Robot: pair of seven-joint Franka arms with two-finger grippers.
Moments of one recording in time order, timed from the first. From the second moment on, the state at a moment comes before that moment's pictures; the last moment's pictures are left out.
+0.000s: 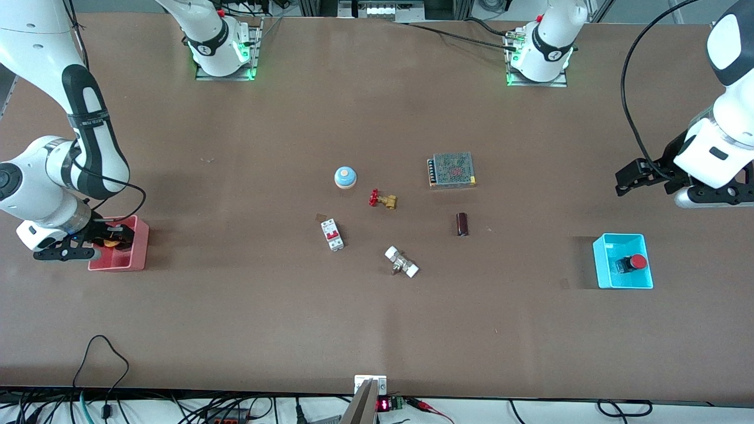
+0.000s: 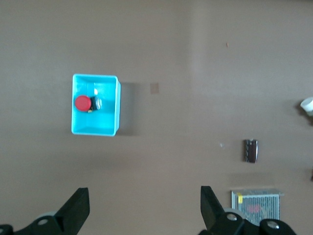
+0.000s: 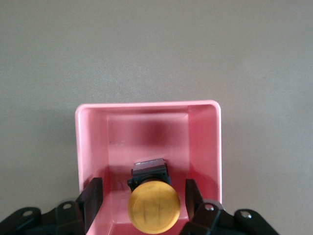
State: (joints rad) left arm 0.03 0.08 -0.07 -1.68 0.01 1.79 -0.10; right arm -0.03 0.54 -0.22 -1.87 0.08 2.52 -0.33
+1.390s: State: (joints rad) left arm 0.05 0.04 -0.07 -1.62 0.01 1.65 -0.05; right arm 0.10 0.07 -0.02 -1.75 0.07 1.82 -0.01
